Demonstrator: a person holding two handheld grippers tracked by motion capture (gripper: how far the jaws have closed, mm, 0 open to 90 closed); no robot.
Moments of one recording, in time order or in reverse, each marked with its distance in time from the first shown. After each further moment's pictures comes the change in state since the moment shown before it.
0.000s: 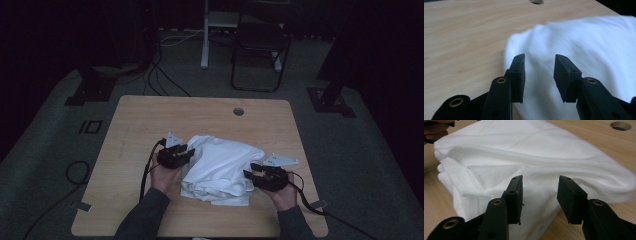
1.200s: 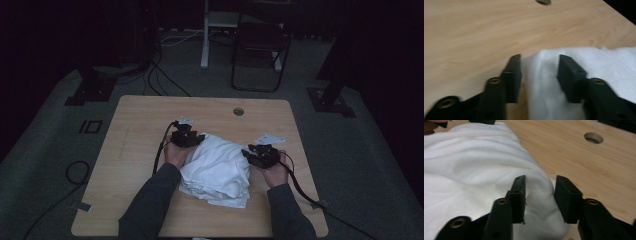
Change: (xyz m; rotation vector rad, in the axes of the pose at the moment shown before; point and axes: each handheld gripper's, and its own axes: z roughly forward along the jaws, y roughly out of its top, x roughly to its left) left arm 0.039 0.042 0.088 0.093 -0.074 -0.088; right arm -0.039 0.038 0.046 0.047 -0.139 -0.038
